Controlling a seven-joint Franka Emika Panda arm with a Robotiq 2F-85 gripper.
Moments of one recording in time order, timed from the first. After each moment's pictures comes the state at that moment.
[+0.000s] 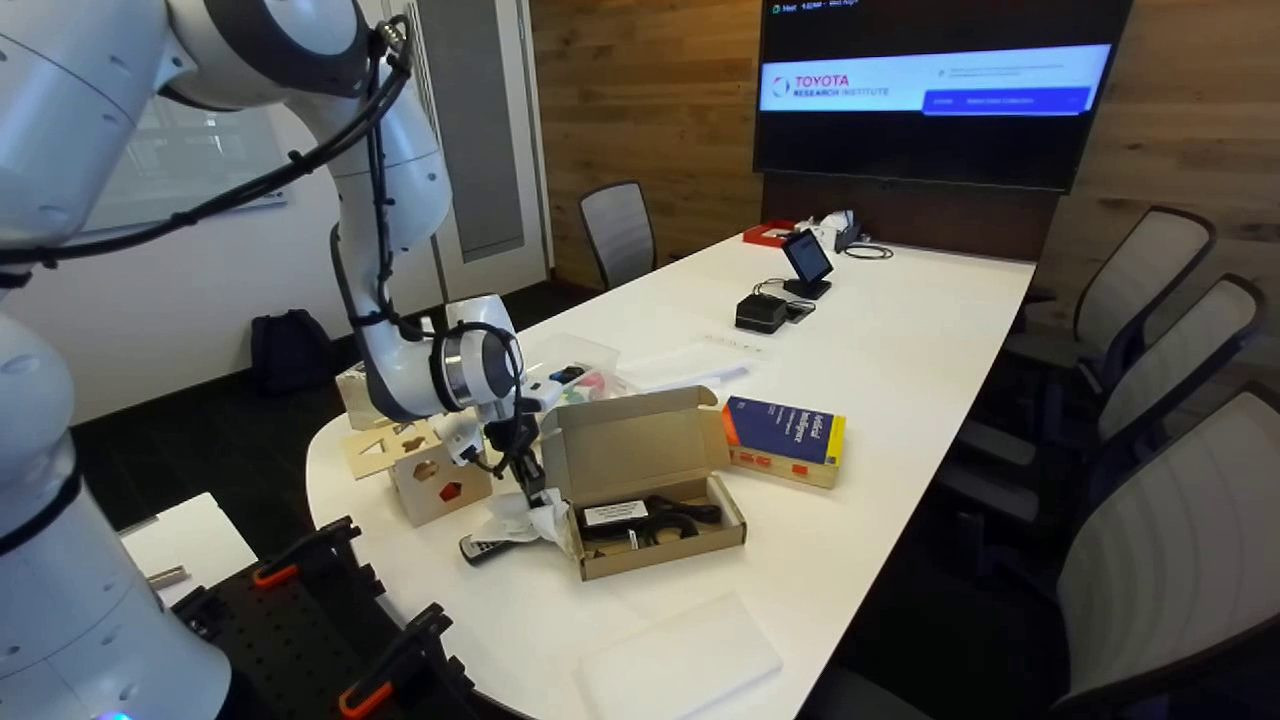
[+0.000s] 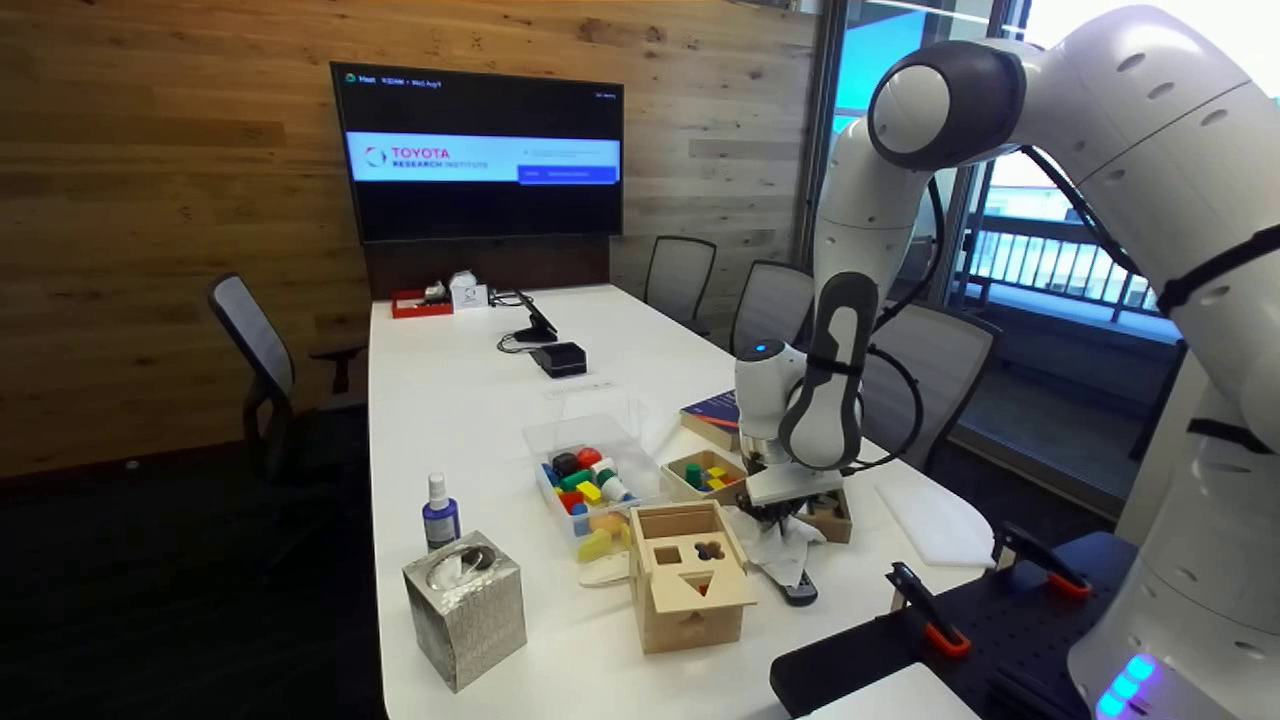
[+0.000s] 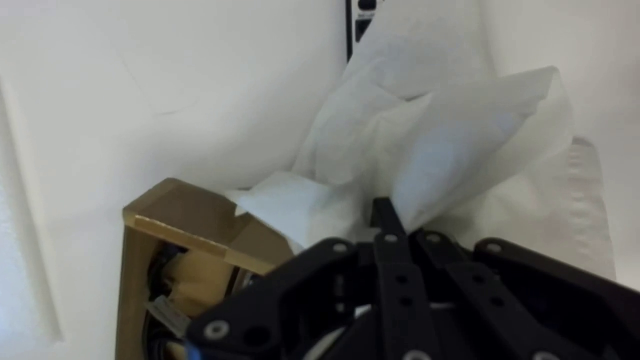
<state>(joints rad) 0.32 0.75 -0.19 -2.27 -0.56 2.97 1.04</state>
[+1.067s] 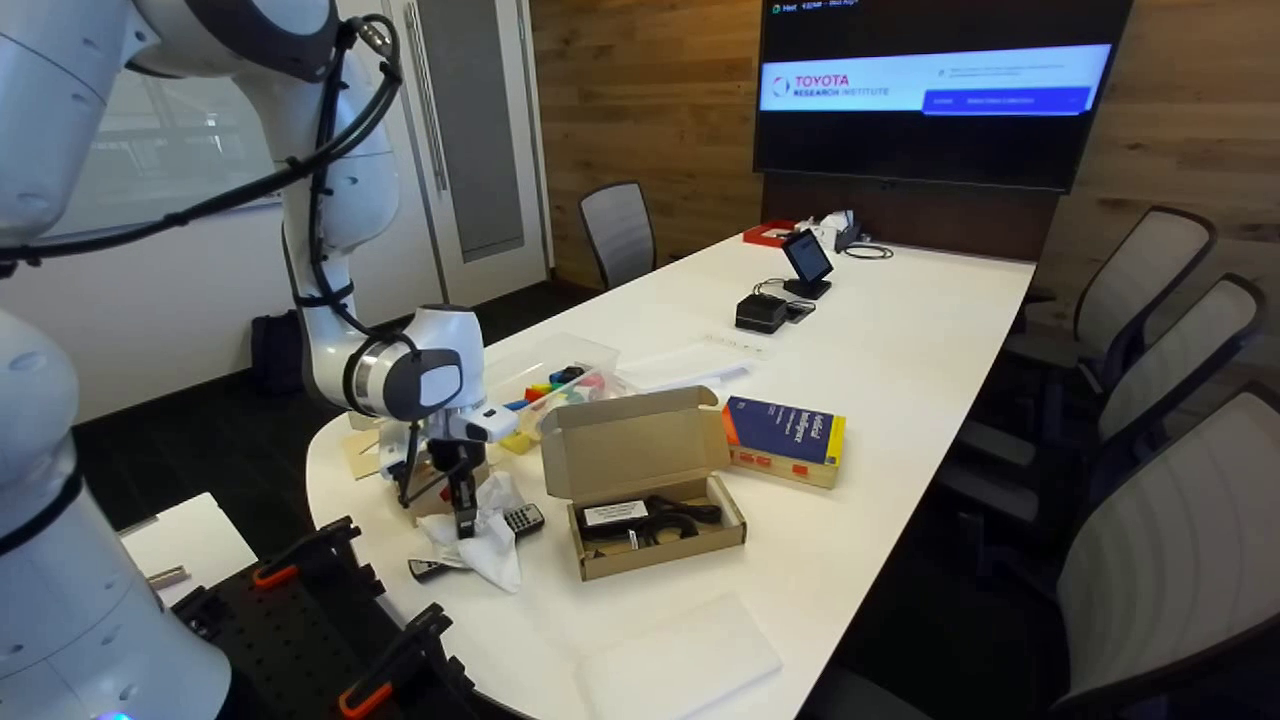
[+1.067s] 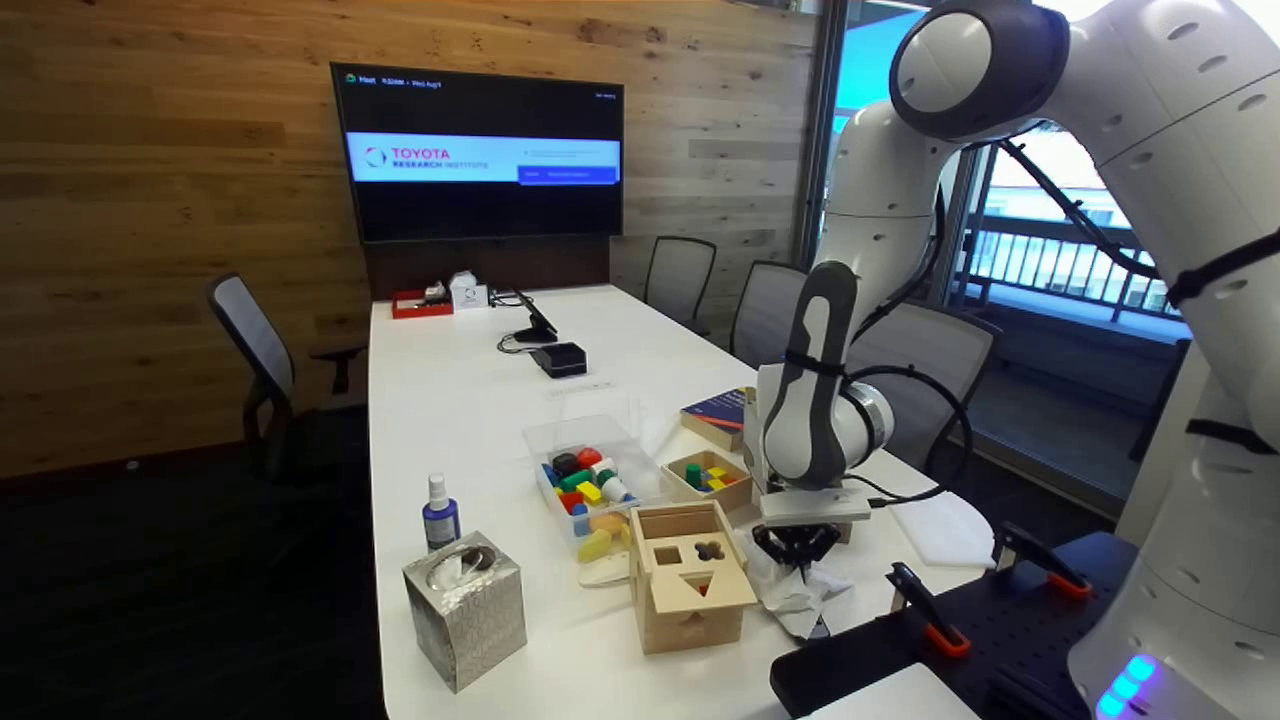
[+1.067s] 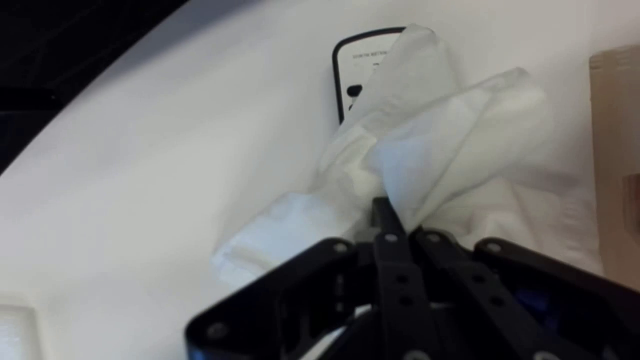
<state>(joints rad) 0.35 0.66 -0.07 -2.49 0.05 2.99 0.69</state>
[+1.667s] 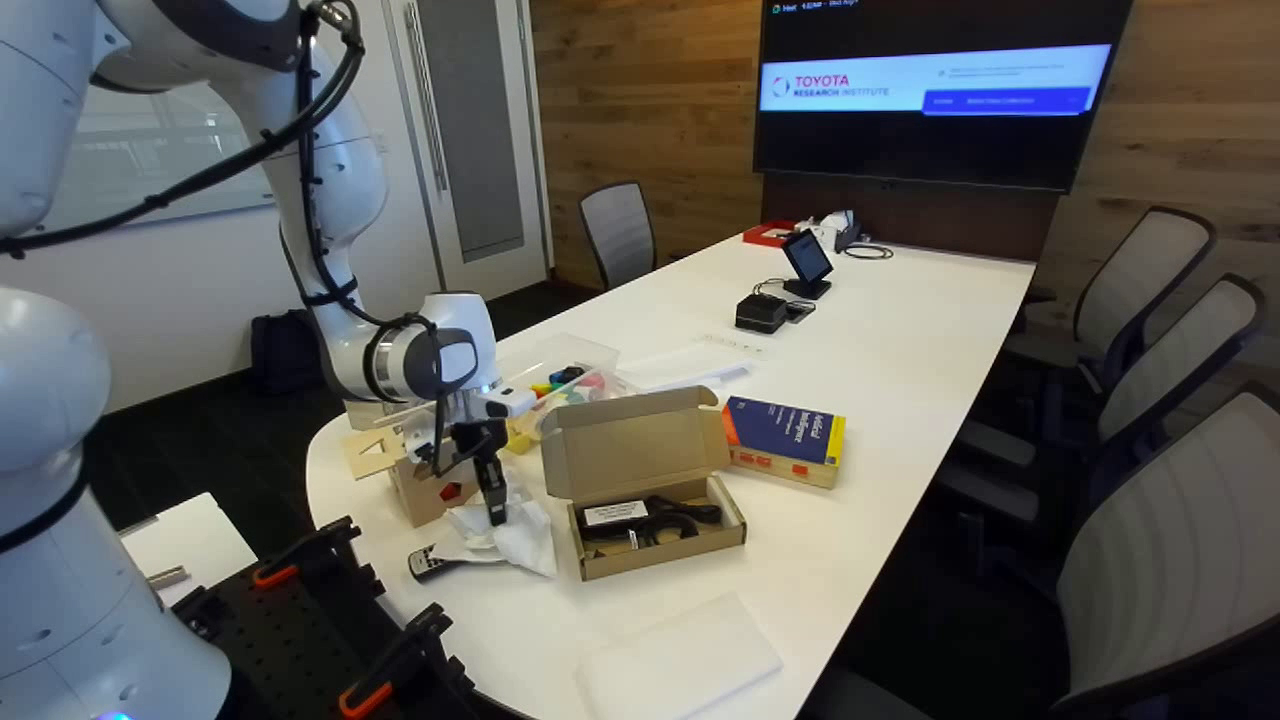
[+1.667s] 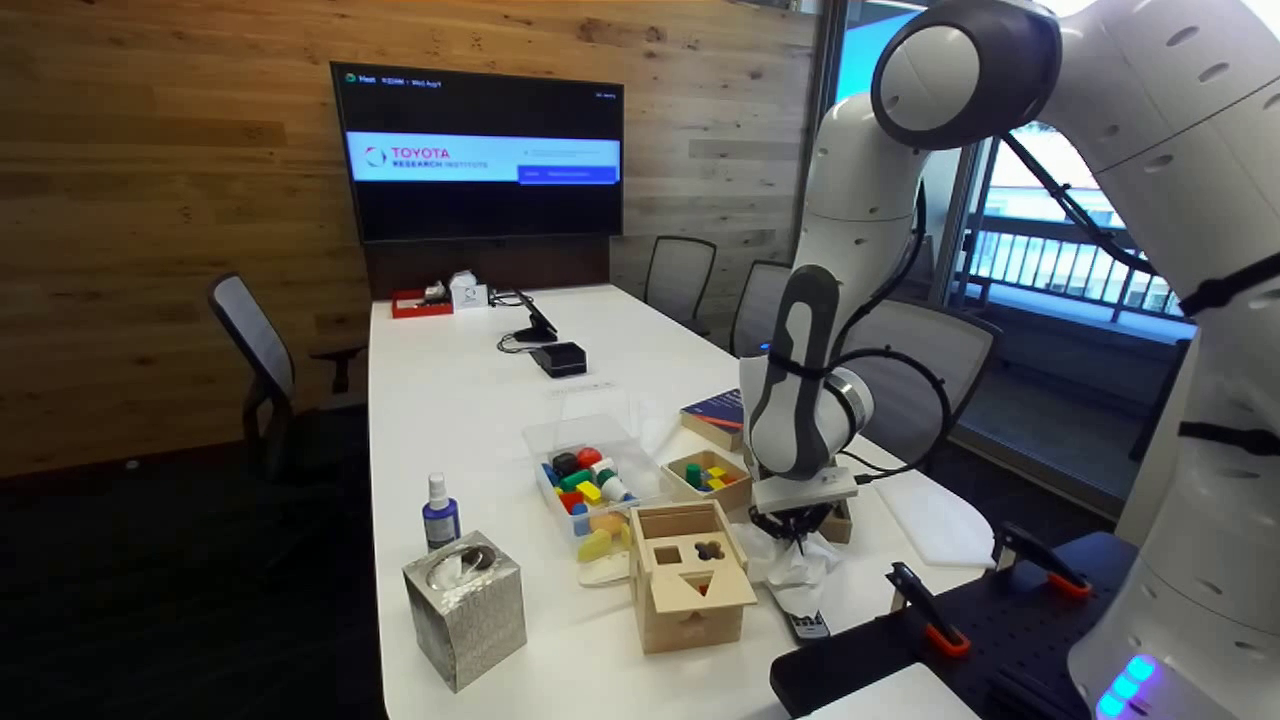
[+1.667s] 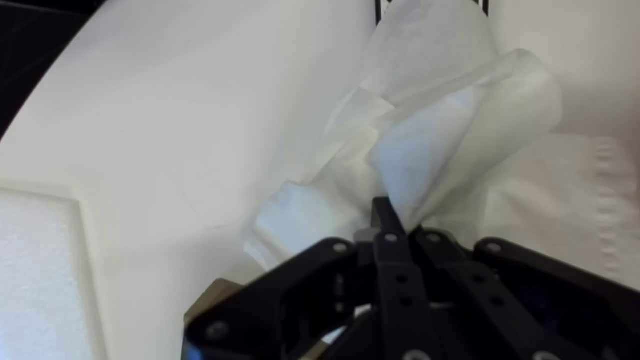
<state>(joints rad) 0.58 0.69 -0.29 -2.41 0.04 2.91 0.70</state>
